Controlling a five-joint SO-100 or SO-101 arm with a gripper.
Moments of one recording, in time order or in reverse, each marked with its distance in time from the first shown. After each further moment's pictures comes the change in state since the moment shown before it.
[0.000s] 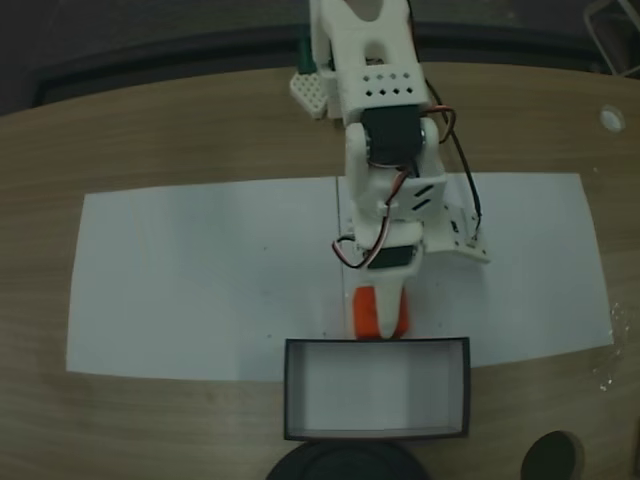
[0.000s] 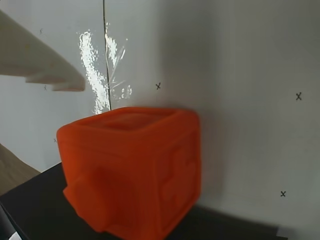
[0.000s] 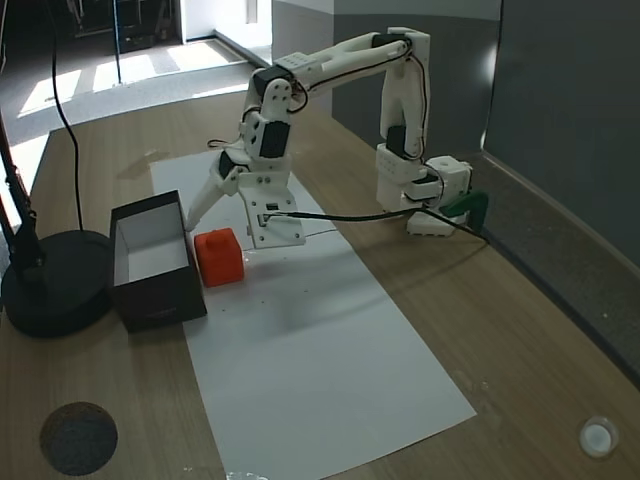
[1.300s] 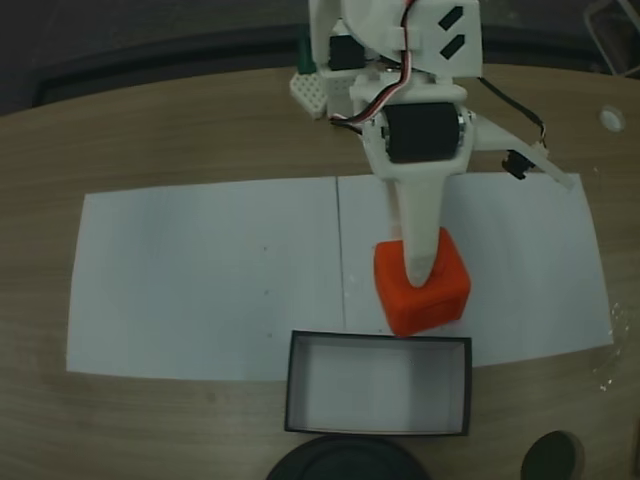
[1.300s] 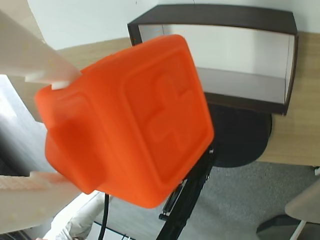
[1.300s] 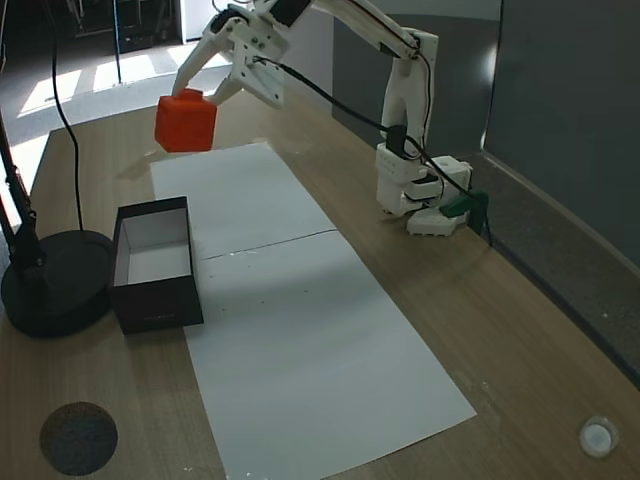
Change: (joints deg) arm 0.3 5.4 -43.9 20.1 -1.4
